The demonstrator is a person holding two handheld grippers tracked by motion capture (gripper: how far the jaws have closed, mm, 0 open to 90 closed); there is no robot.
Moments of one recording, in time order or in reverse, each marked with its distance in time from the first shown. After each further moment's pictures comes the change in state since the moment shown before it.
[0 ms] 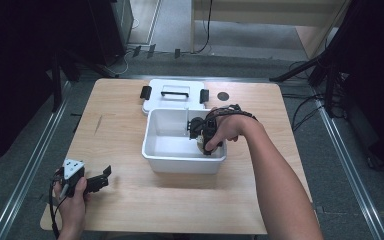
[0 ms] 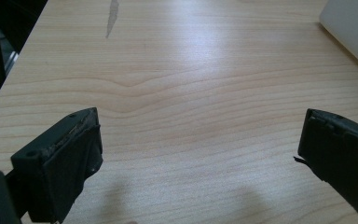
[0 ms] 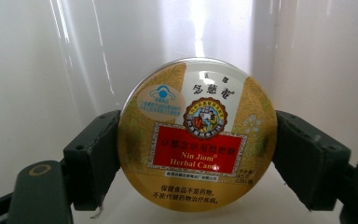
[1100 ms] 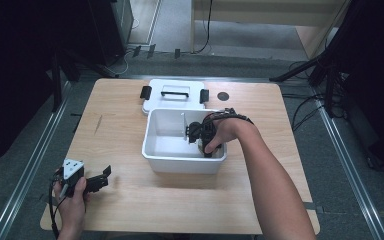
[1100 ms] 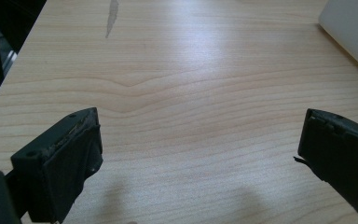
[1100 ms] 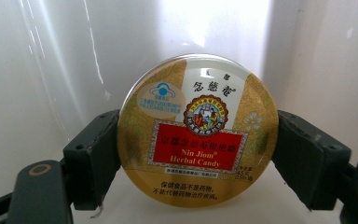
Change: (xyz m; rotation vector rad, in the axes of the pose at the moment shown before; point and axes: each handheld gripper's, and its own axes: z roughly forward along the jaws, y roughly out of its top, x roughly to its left) left arm 0.001 0.000 0.000 0.000 -0.006 -0.007; right arm -0.001 0.007 0.022 0.094 -0.010 -0.044
